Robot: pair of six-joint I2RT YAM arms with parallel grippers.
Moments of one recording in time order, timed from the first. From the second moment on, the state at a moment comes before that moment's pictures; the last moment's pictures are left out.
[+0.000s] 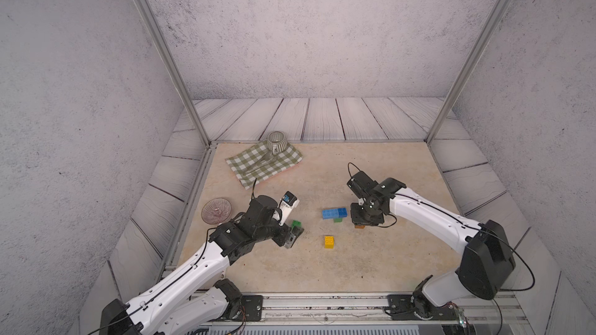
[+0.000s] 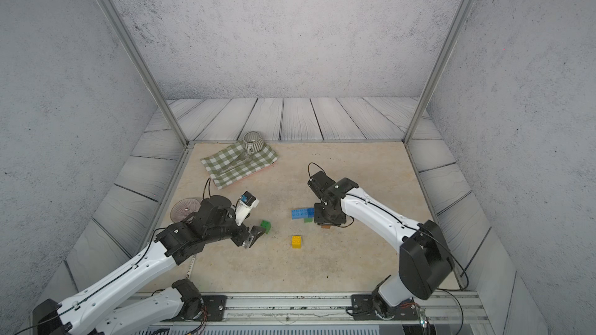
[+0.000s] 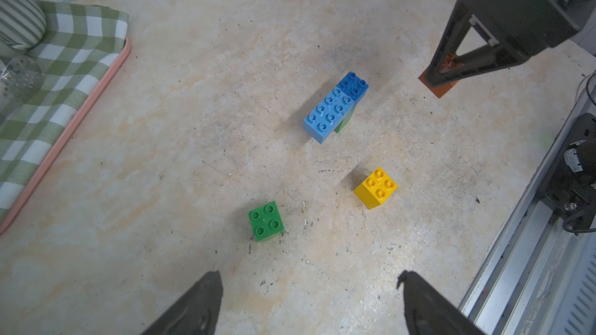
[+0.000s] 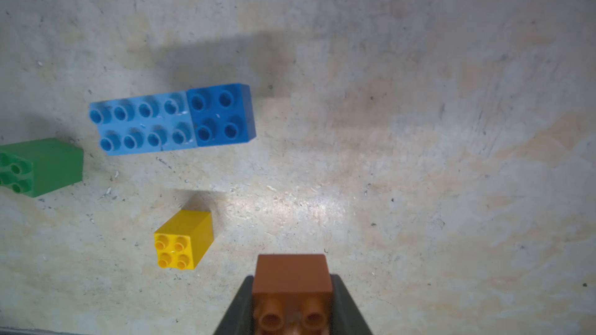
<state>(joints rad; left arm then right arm) -0.72 0.92 0.74 -0.56 0.13 -0.02 0.66 1.55 1.24 -1.06 0.01 0.61</state>
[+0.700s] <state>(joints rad) -0.53 1.02 0.74 -0.50 0.30 -0.08 0.66 1.94 1.63 -1.16 -0.05 0.43</state>
